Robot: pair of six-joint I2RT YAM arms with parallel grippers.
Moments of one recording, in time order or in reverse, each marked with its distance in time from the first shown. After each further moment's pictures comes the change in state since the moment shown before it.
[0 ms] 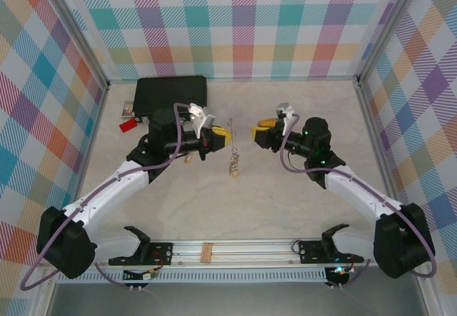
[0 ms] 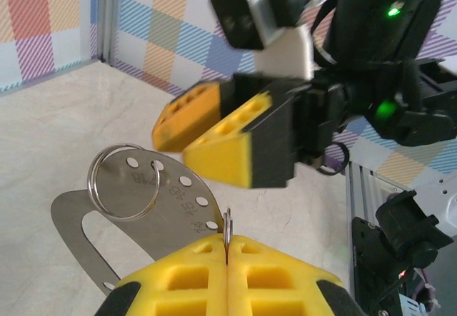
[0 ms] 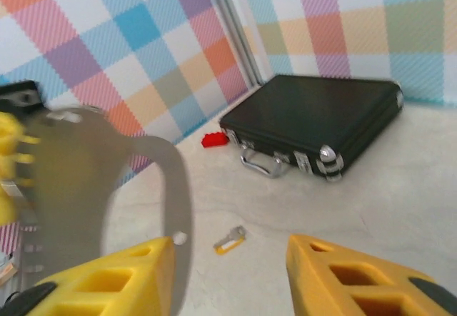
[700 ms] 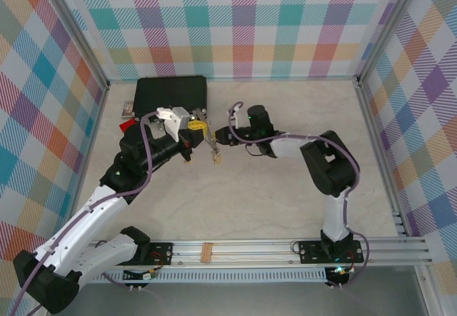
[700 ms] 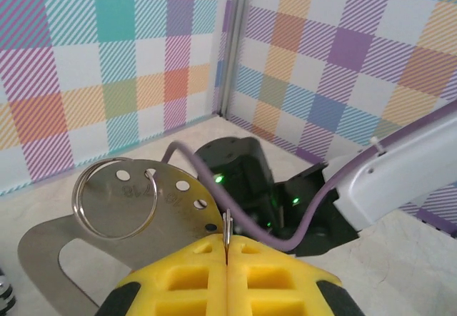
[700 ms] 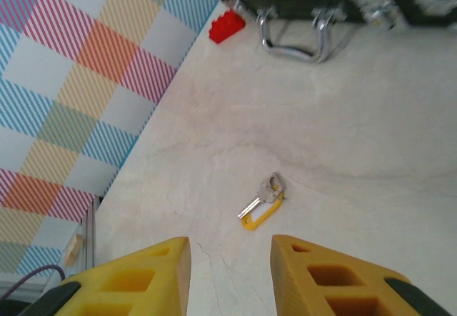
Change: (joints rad) left arm 0.000 -0.298 -0.058 -0.099 -0.379 0.023; right arm 0.166 0.799 0.481 0.035 -0.152 0.253
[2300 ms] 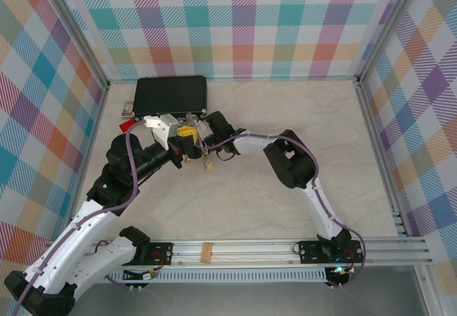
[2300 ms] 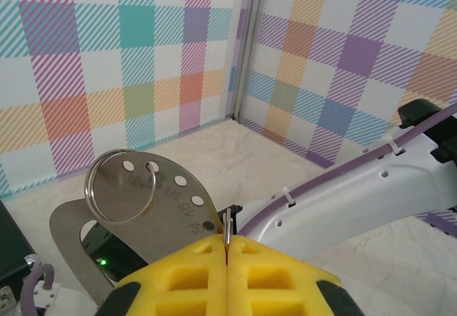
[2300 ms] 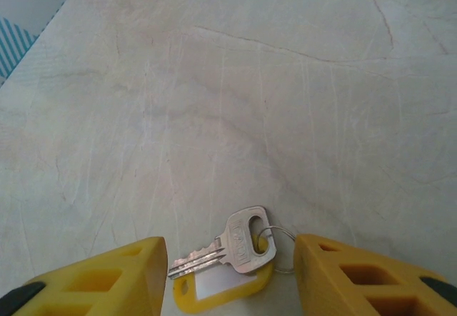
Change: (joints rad) left arm 0.000 -0.130 -0.021 -0.096 -0.046 0.000; right arm 0.175 0.347 0.480 -0.404 0.166 -0.353
